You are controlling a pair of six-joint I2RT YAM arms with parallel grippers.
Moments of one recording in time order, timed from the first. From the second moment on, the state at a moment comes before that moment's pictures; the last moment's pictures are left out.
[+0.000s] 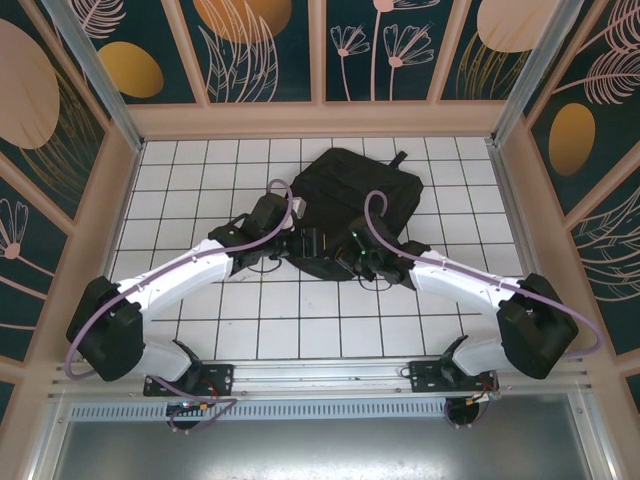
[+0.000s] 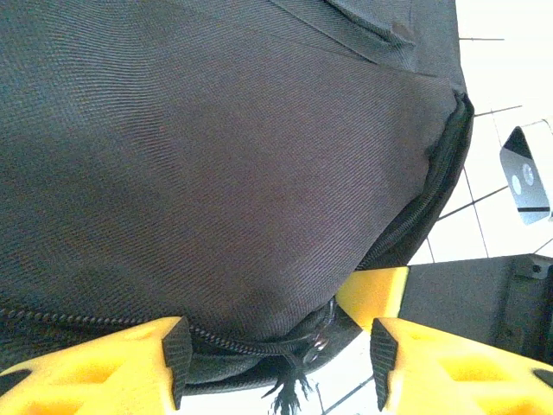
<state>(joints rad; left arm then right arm) -0.71 1.43 0.99 -0.34 0.20 -0.66 0.78 1.37 0.81 -0.28 -0.05 1.22</state>
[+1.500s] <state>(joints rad) -0.71 1.42 0.94 -0.33 0.24 -0.63 0.78 1.41 0.81 -0.25 -0.07 1.16</state>
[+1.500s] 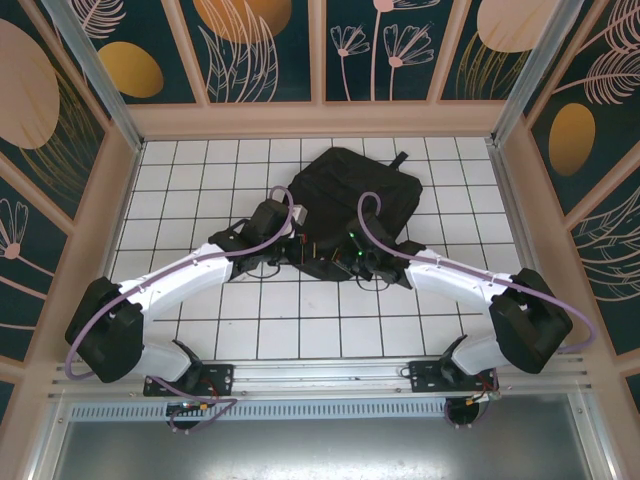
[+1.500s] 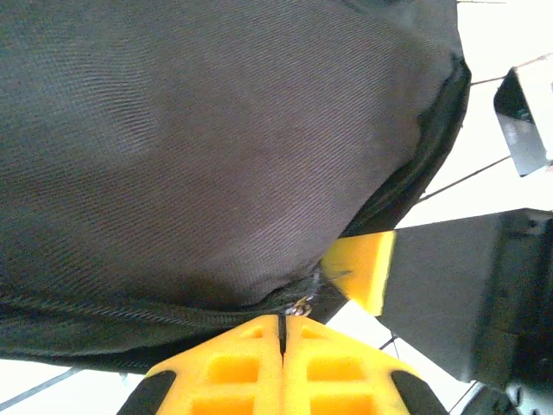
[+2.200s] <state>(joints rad) -0.65 1.34 0.94 -0.41 0.23 -0.60 0.73 1.34 0.78 -0.27 -0.06 1.08</state>
